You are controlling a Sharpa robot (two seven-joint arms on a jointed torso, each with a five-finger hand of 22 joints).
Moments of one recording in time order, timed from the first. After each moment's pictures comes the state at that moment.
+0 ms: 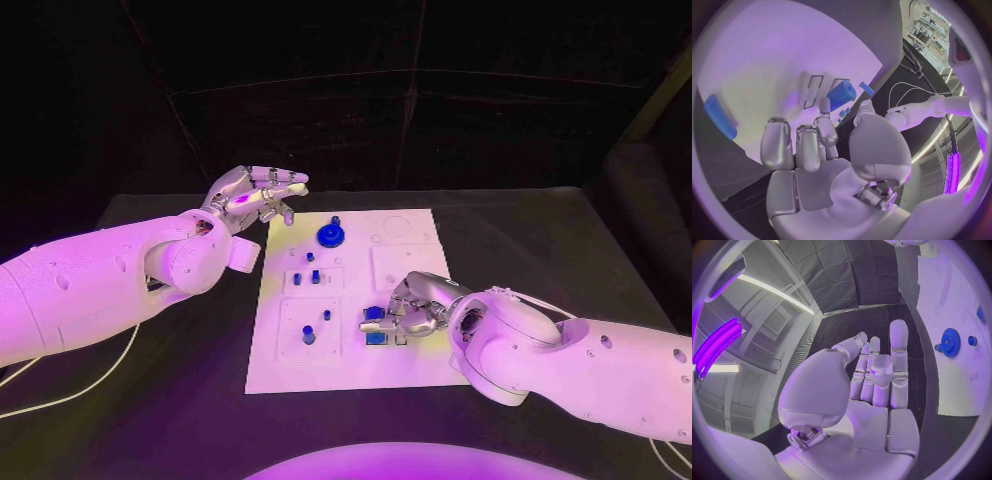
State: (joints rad) left arm 1.22 -0.85 -0.09 1.41 -0.06 -0.17 0.42; left_hand 1.31 -0.07 0.43 -0.08 0.06 1.03 0.16 0.17 0.08 1.06 0.09 0.39 0.11 1.35 0.00 1.25 0.82 0.17 1.25 0.10 0.67 0.72; right arm 1.03 -0.83 -0.09 1.84 -1.39 -0.38 -0.60; right_hand 0.98 -0.14 -0.20 0.30 0.05 1.03 0.04 0.53 0.27 1.40 -0.03 1.21 1.17 1.47 -0.09 1.44 1.29 0.09 1.38 0.02 1.44 1.21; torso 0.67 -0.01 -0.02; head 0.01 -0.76
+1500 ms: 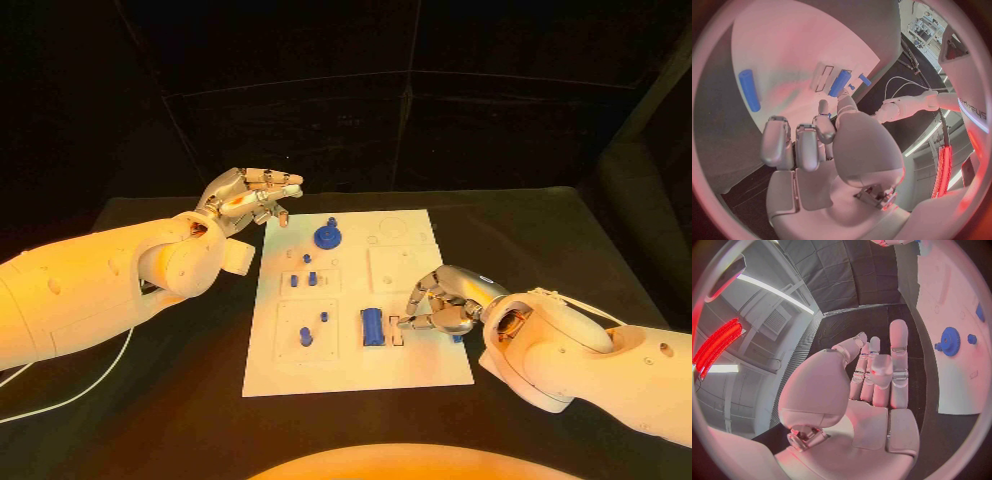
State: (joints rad) left arm 1.22 -0.85 -0.09 1.41 -0.06 -0.17 0.42; left_hand 1.30 -0.07 0.42 -0.08 0.06 1.02 0.16 0.17 0.08 1.06 0.09 0.40 0.11 1.35 0.00 1.25 0.81 0.17 1.25 0.10 0.66 0.71; right arm 1.03 -1.00 -0.09 1.92 -1.37 -0.45 -0.47; right_hand 1.32 -0.03 -0.15 0.16 0.20 0.94 0.07 0.51 0.26 1.38 -0.01 1.17 1.17 1.47 -0.08 1.42 1.27 0.09 1.36 0.03 1.42 1.19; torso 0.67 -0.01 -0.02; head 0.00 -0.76
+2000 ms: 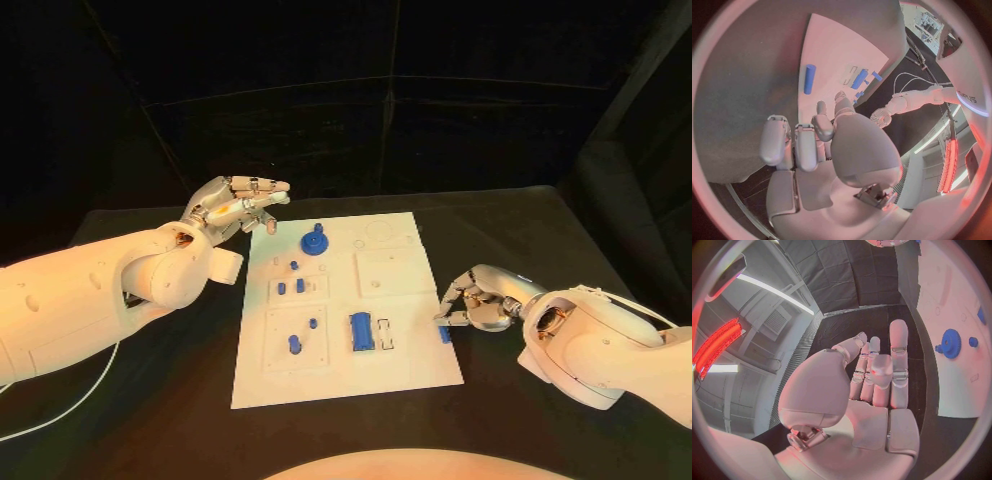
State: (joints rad) left arm 1.22 -0.85 -0.09 1.41 -0.06 -0.17 0.42; left_hand 1.30 -0.07 0.42 -0.08 0.06 1.02 0.16 0.17 0.08 1.06 0.09 0.40 0.11 1.35 0.00 1.25 0.81 0.17 1.25 0.10 0.66 0.71; right arm 1.04 -1.18 -0.09 1.94 -1.33 -0.42 -0.42; right_hand 1.32 0.00 -0.17 0.16 0.23 0.94 0.09 0.44 0.22 1.37 0.01 1.15 1.15 1.46 -0.06 1.42 1.27 0.09 1.36 0.04 1.42 1.19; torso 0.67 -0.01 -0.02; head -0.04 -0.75
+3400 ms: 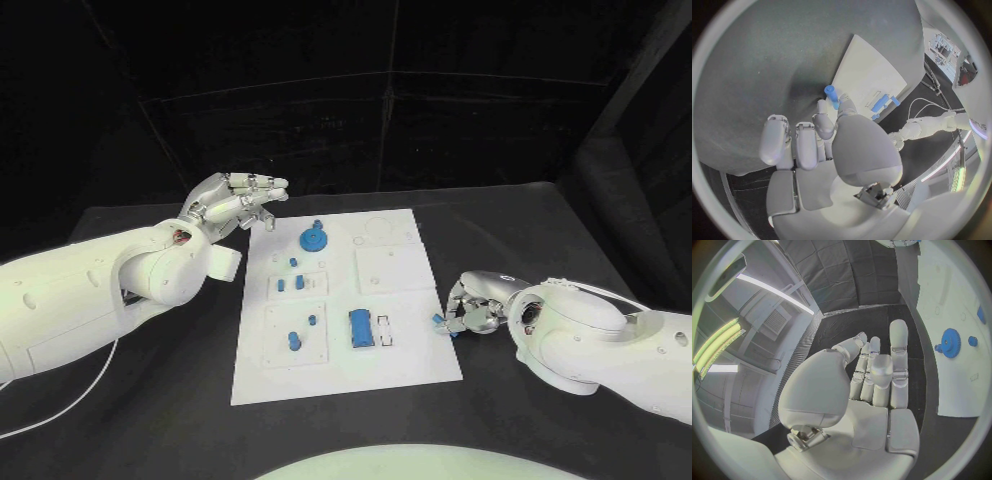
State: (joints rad) left arm 1.22 -0.84 -0.09 1.40 -0.06 -0.17 0.42; left_hand 1.30 -0.07 0.43 -0.08 0.06 1.02 0.16 0.17 0.08 1.06 0.09 0.40 0.11 1.35 0.00 1.25 0.81 0.17 1.25 0.10 0.66 0.71; right arm 1.04 -1.10 -0.09 1.87 -1.49 -0.23 -0.59; right_hand 1.29 0.01 -0.24 0.21 0.25 1.00 0.08 0.41 0.21 1.37 0.01 1.13 1.14 1.46 -0.06 1.41 1.26 0.09 1.36 0.04 1.41 1.19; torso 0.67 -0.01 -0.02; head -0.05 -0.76
